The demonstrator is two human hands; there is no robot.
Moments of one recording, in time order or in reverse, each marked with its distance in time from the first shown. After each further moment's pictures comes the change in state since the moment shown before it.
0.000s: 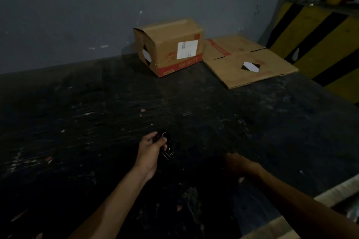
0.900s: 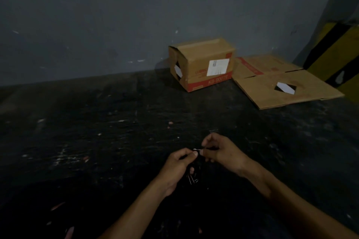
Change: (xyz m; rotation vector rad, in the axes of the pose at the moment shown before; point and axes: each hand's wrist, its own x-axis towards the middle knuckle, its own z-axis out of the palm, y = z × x) left_hand -0.032 0.028 -0.009 0.324 -0.268 0.020; right_hand -0.040 -0.138 -0.054 0.792 0.190 -0.586
